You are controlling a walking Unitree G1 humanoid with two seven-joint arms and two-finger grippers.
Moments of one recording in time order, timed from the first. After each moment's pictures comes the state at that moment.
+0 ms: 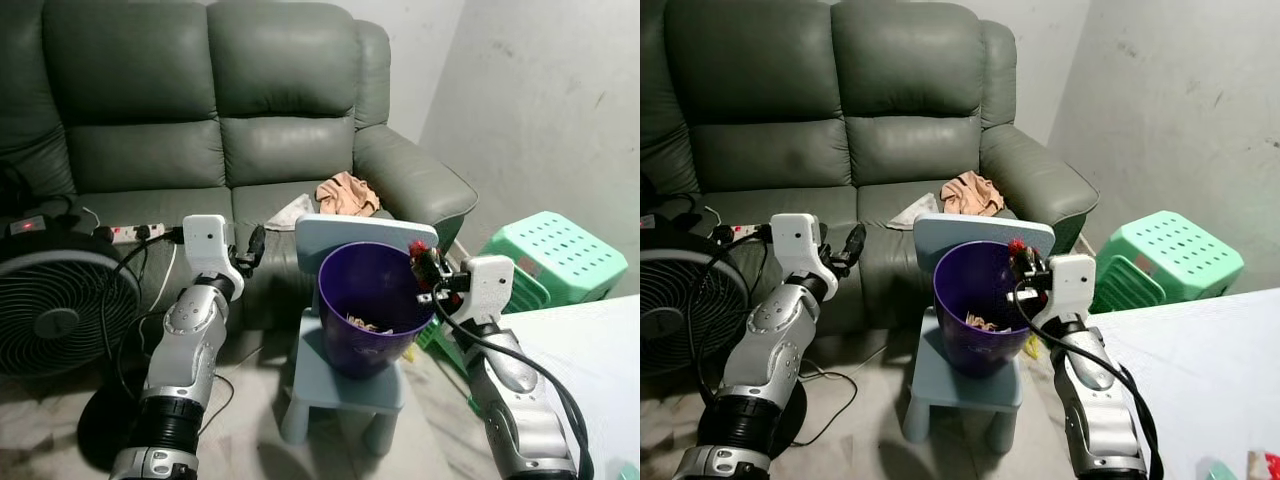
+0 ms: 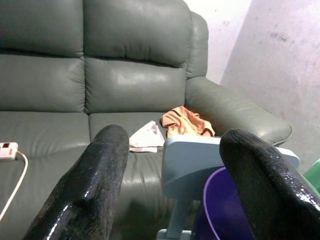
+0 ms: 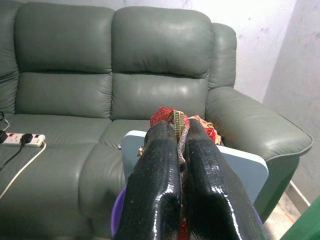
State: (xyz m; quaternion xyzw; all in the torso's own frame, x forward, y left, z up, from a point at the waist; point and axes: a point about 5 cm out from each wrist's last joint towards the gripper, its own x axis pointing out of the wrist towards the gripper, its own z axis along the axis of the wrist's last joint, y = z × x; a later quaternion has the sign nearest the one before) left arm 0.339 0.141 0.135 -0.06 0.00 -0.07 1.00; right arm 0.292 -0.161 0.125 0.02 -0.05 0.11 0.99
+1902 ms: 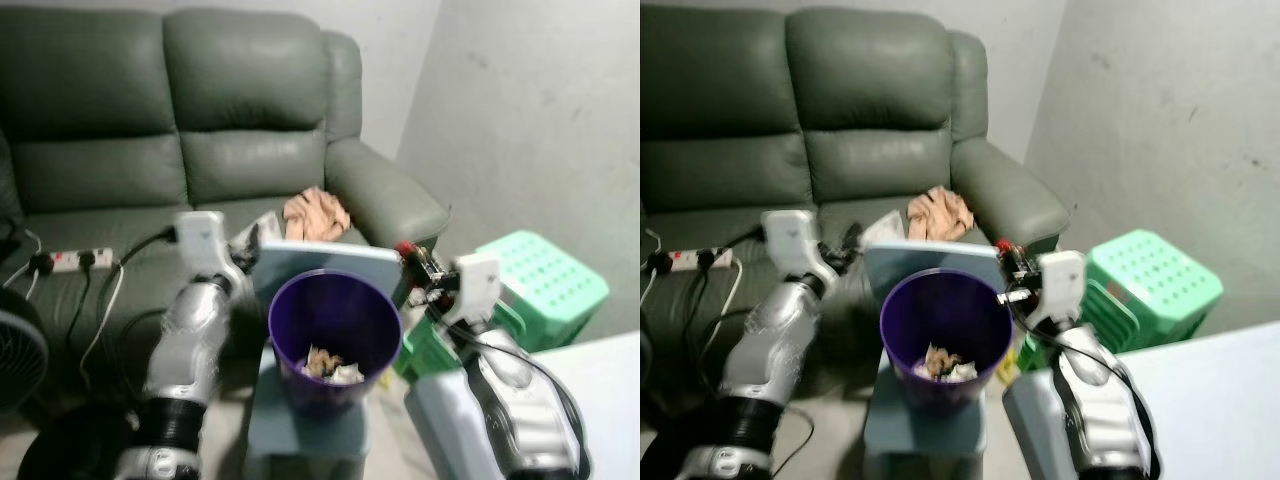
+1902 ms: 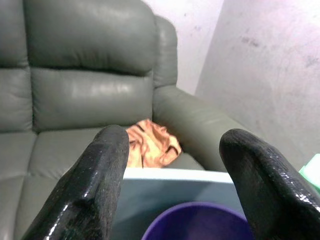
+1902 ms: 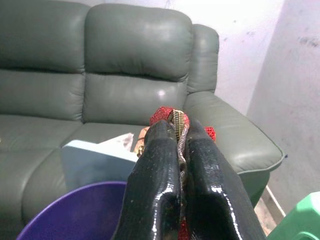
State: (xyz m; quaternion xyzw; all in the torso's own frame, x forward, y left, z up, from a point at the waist) left arm 0.337 0.130 0.137 -0.06 0.00 -0.08 0.99; right arm 0.294 -0.162 0.124 0.01 -0.03 0.14 0.99
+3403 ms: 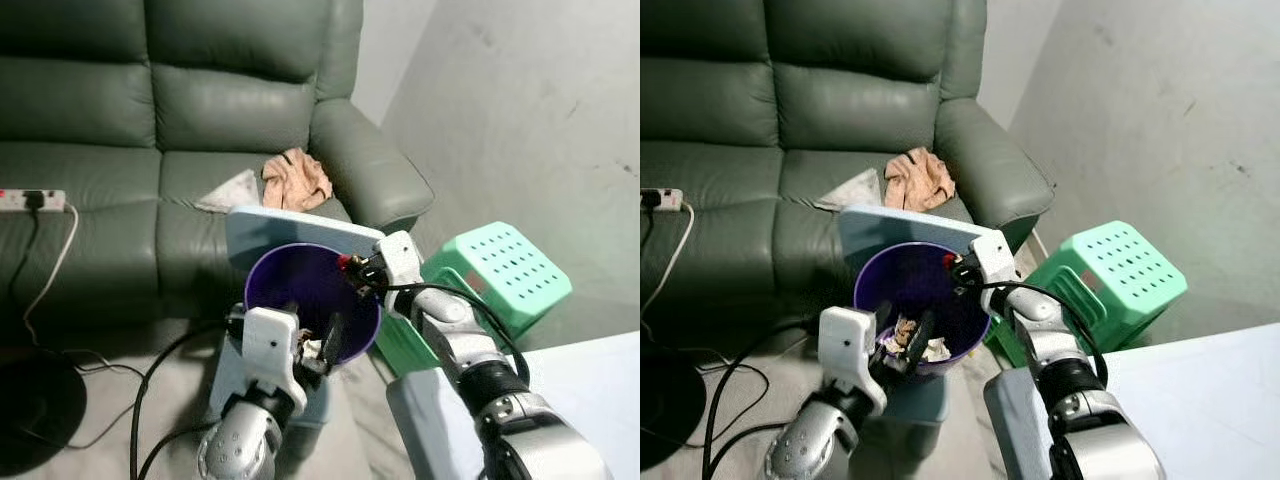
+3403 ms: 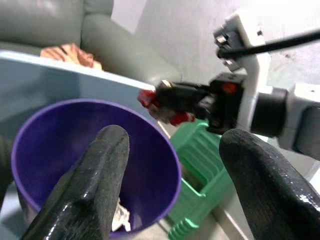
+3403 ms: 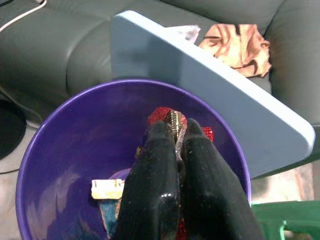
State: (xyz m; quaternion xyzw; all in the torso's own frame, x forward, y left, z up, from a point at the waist) left arm 0.199 0.060 0.126 -0.09 0.05 -0.20 0.98; right arm 0.361 -0.101 0.099 -0.06 0.11 0.30 0.95
